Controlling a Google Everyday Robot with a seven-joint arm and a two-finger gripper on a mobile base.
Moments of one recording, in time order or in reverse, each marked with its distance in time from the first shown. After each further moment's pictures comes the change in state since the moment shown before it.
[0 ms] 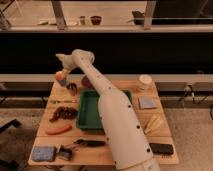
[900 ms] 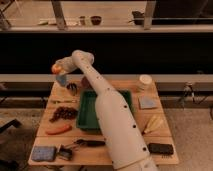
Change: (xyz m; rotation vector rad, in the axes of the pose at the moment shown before) arm -0.003 0.032 0.025 -0.088 -0.045 -0.020
